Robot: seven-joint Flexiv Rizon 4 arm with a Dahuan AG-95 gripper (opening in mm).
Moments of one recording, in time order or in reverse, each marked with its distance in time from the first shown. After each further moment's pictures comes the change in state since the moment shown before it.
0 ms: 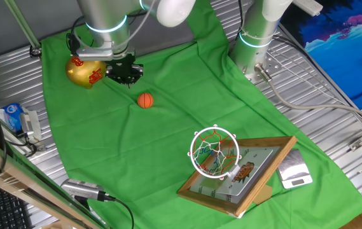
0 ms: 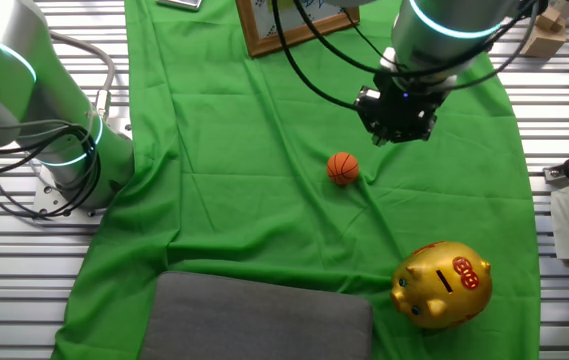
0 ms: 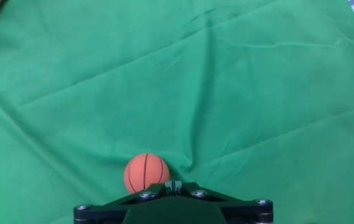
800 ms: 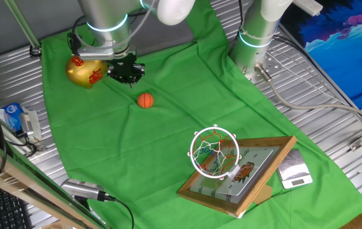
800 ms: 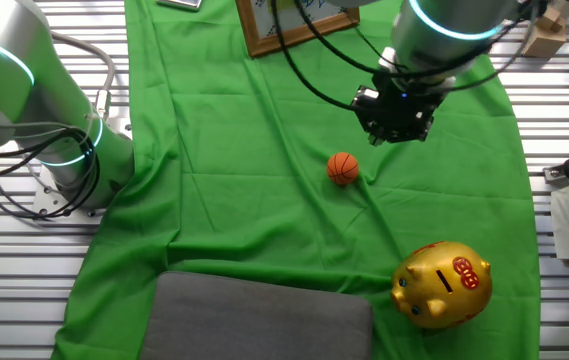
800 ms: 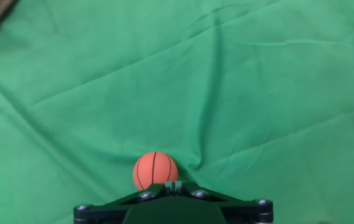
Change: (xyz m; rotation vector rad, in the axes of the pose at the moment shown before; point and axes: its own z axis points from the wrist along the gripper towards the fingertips) arm 0.001 0.002 0.000 -0.052 0.021 0.001
